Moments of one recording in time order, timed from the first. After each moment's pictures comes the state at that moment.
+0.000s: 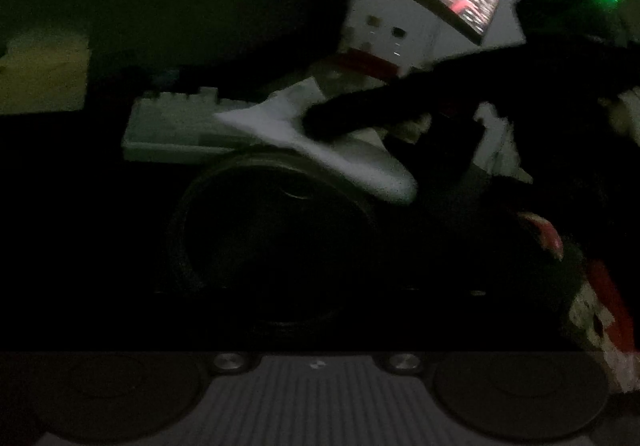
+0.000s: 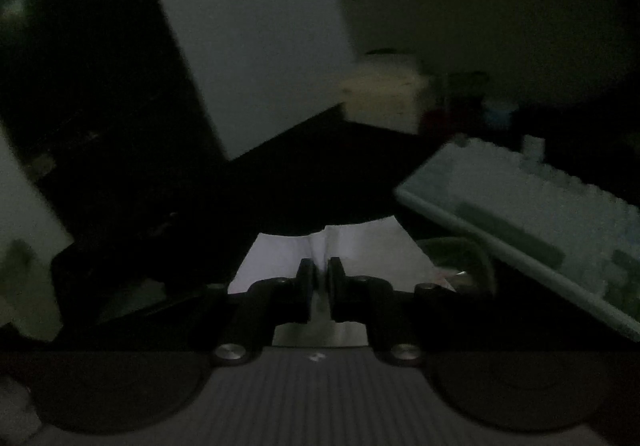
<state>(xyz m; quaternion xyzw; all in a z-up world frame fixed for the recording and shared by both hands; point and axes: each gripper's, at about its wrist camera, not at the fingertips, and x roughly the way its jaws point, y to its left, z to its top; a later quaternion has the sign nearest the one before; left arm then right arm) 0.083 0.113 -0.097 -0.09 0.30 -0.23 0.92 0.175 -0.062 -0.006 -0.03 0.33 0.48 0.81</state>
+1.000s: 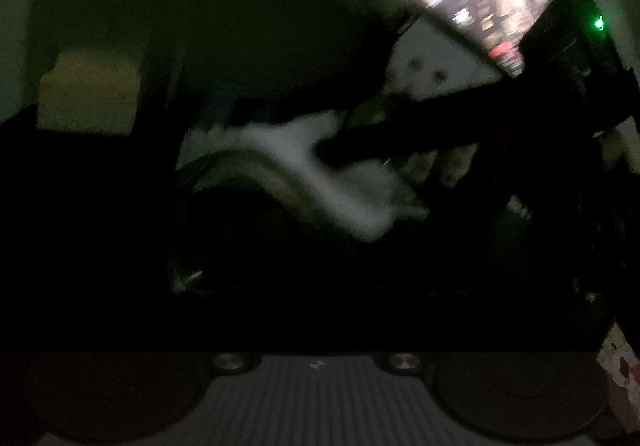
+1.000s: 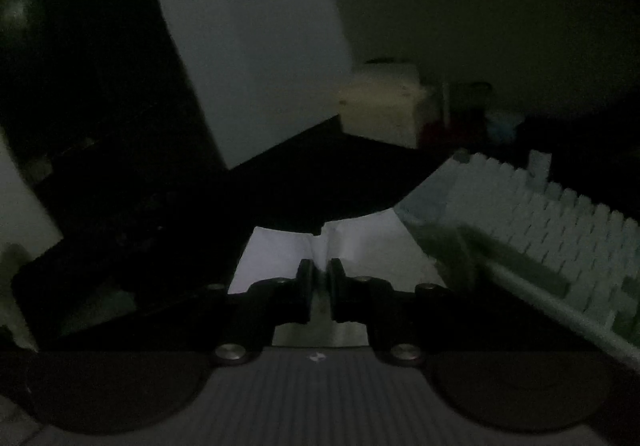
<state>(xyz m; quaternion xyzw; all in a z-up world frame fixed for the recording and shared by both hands) 0.088 0.122 -0.095 -0.10 0.22 -0.19 0.95 0.196 -0.053 -0.019 -0.02 0.32 0.48 0.82</state>
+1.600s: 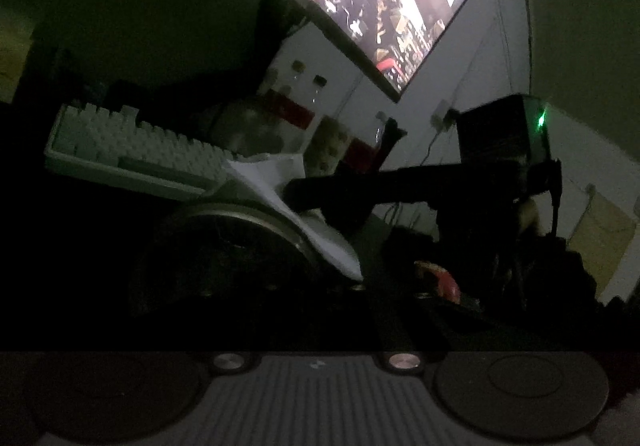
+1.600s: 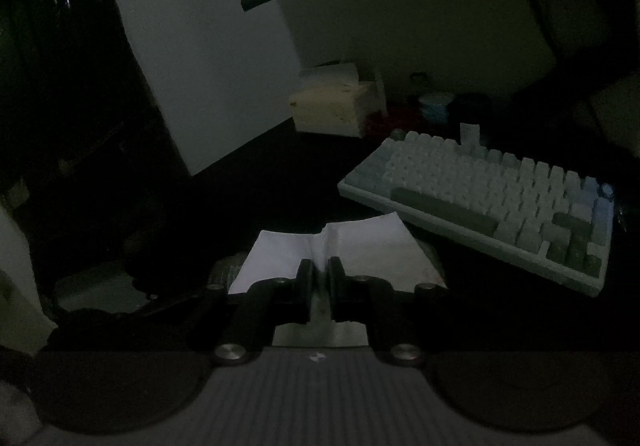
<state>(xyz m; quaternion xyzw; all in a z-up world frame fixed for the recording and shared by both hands) 0.090 0.124 -0.100 -0.18 0.23 -0.37 0.88 0.166 -0.107 -0.017 0.01 0.32 0.43 0.85</state>
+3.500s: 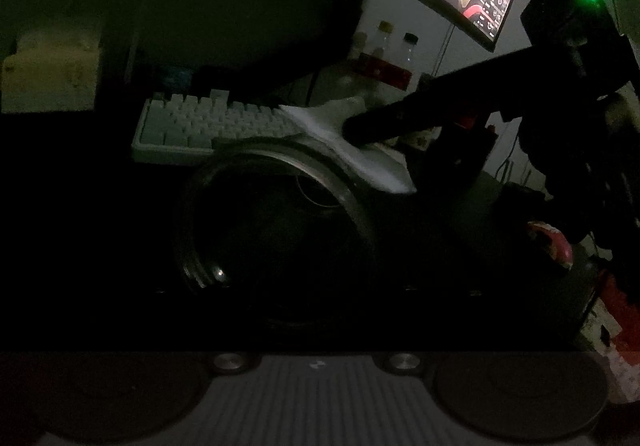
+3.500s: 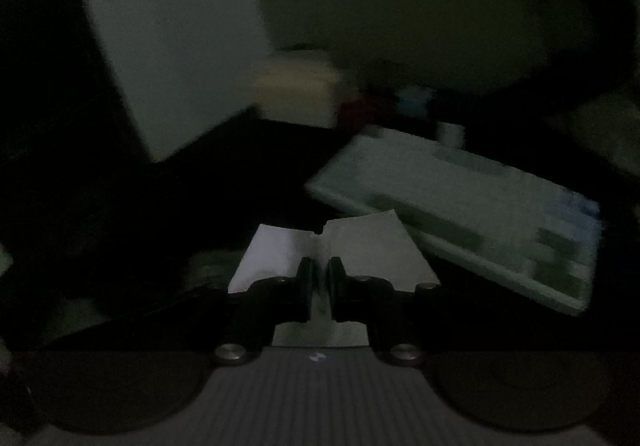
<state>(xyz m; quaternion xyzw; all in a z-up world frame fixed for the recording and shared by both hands) 0.100 0.121 -0.100 -0.09 0.29 -0.23 0.92 0.175 -0.075 0.000 -0.04 0.34 0.39 0.85</state>
